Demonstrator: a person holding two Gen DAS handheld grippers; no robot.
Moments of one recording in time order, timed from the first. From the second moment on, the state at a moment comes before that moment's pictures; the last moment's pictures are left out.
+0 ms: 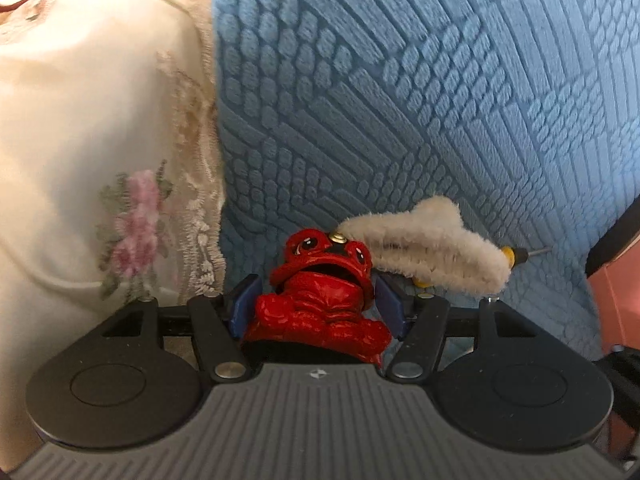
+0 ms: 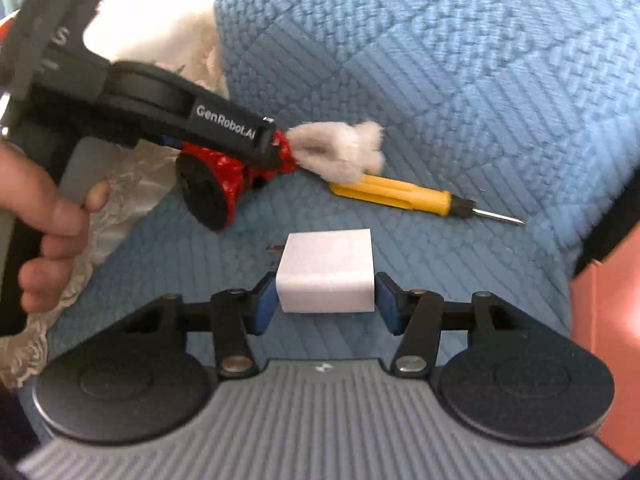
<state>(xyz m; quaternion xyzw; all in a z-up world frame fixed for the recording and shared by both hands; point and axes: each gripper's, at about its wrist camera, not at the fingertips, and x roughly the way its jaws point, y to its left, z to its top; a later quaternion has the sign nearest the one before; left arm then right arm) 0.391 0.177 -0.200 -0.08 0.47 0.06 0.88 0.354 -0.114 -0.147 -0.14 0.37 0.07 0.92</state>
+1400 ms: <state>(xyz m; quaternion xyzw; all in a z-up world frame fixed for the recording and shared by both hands) 0.234 0.109 -0.149 -0.15 0.41 0.05 0.90 0.218 -0.149 -0.149 -0.13 0.36 0.03 0.92</state>
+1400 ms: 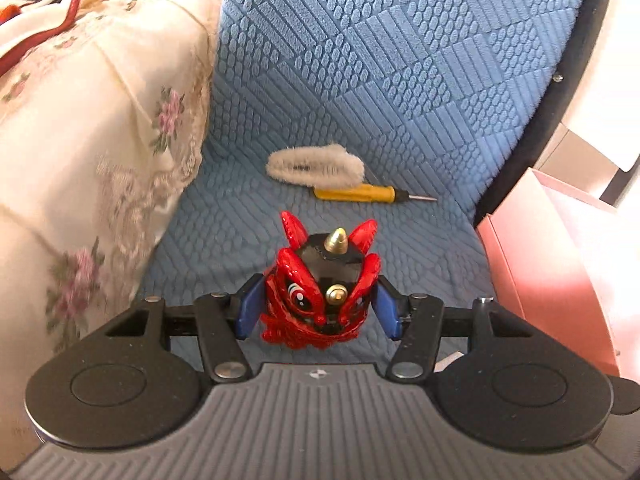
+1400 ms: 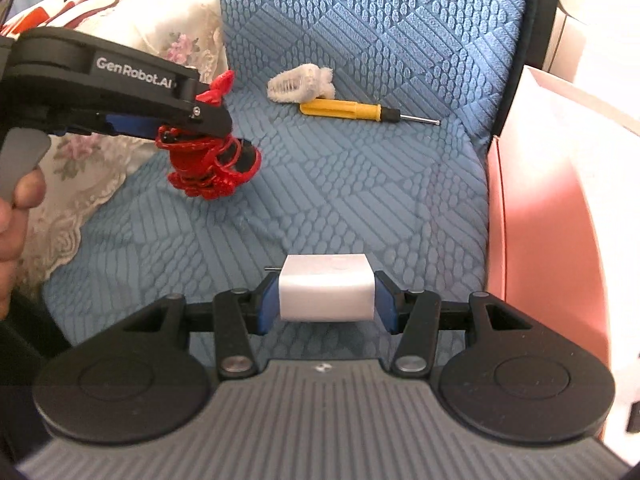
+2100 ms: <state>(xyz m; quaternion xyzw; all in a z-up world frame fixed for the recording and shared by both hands) 0.165 0.069 -0.170 -0.17 0.44 0.05 0.88 0.184 -0.154 -0.158 -0.11 0.39 0.06 0.91</state>
